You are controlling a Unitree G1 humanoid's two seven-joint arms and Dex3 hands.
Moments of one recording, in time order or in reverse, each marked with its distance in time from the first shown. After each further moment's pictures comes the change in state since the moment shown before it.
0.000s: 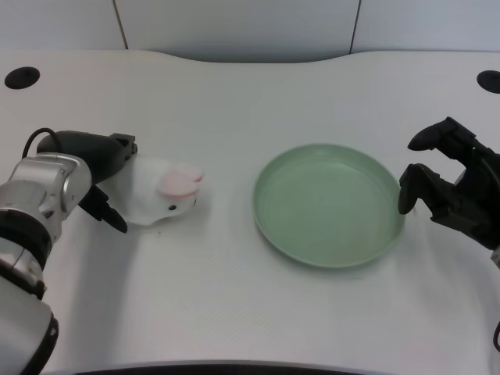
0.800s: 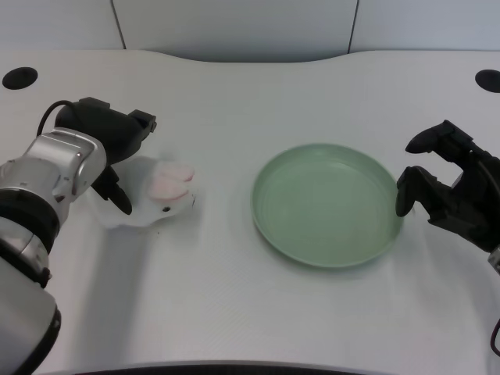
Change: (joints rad) left arm -0.056 -0.001 -0.107 -0.039 0.067 -0.040 0.053; right arm -0.002 0.007 0.000 0.018 0.003 -0.009 0.003
